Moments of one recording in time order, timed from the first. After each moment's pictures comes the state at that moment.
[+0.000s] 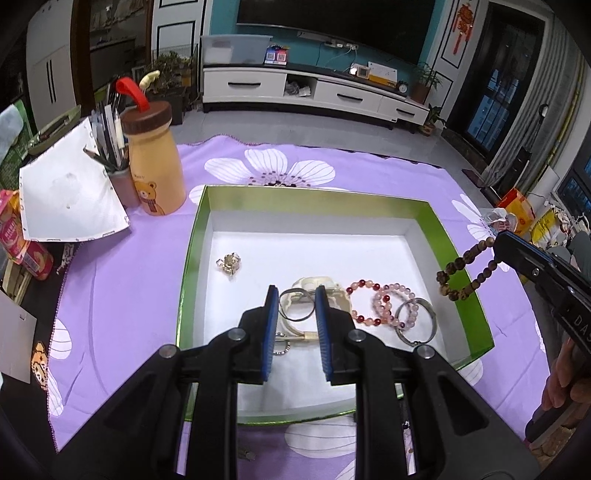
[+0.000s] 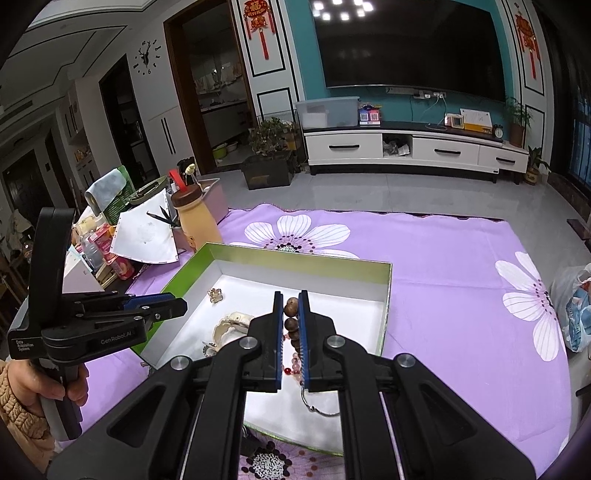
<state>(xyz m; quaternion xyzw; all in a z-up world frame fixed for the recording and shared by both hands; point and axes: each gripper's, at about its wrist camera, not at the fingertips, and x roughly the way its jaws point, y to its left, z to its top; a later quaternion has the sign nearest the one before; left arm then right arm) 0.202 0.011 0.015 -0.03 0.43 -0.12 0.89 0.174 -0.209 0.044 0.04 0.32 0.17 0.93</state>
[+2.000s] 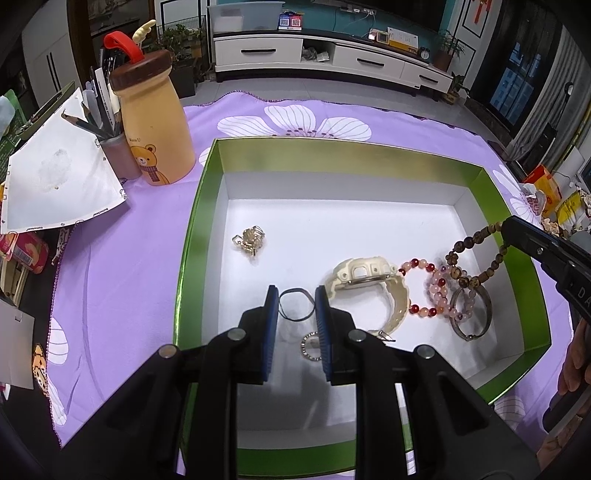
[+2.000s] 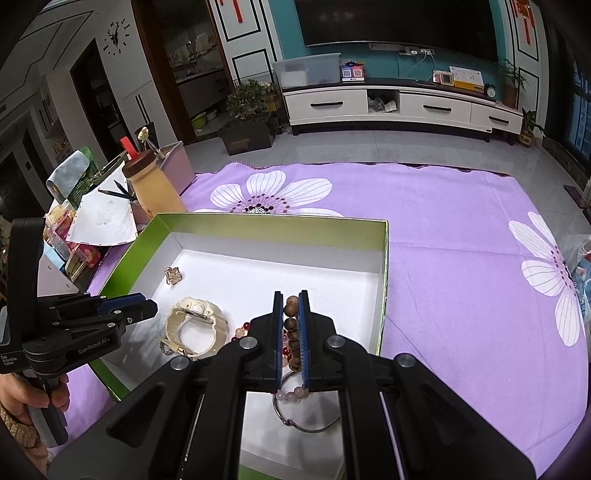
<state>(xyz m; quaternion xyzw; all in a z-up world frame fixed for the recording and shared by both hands) 0.239 0.008 -0.031 0.00 0.49 -0.09 0.87 0.226 -0.215 -0.006 0.05 0.40 0.14 0.91</state>
